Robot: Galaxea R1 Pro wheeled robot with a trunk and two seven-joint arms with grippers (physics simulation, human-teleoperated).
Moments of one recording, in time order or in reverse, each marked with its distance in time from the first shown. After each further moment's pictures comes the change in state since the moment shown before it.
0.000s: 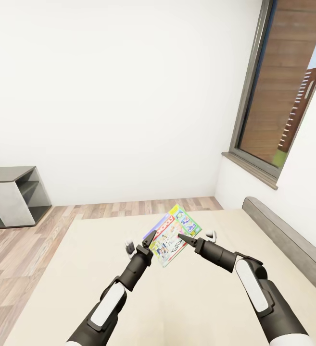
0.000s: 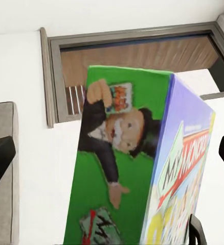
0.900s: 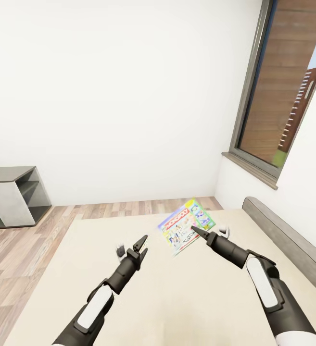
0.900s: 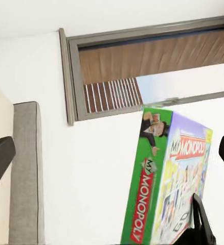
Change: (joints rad) left arm 0.013 0.084 0.012 -0.007 -0.004 0.052 0.018; right arm -0.012 -0.009 -0.123 0.012 -0.007 -0.018 -0.015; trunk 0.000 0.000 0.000
